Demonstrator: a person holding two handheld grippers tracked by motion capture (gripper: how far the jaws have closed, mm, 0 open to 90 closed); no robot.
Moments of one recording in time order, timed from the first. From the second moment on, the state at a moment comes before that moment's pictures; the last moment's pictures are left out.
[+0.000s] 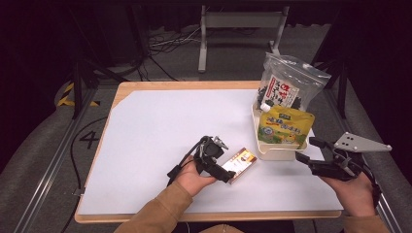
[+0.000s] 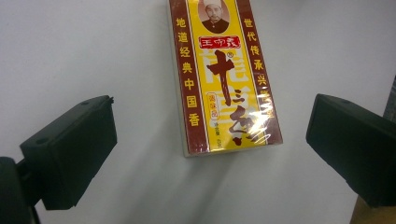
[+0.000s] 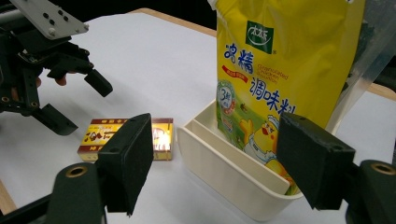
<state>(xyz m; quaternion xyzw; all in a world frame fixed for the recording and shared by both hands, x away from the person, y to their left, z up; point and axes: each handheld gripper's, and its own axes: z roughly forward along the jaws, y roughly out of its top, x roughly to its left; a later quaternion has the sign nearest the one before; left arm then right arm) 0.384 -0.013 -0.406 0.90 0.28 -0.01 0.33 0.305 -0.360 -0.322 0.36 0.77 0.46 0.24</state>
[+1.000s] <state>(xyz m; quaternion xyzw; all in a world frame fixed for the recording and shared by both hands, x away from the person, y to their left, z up) 0.373 -0.044 -0.426 0.92 0.28 0.04 0.27 0.307 -0.358 -0.327 0.36 0.78 0.45 0.24</state>
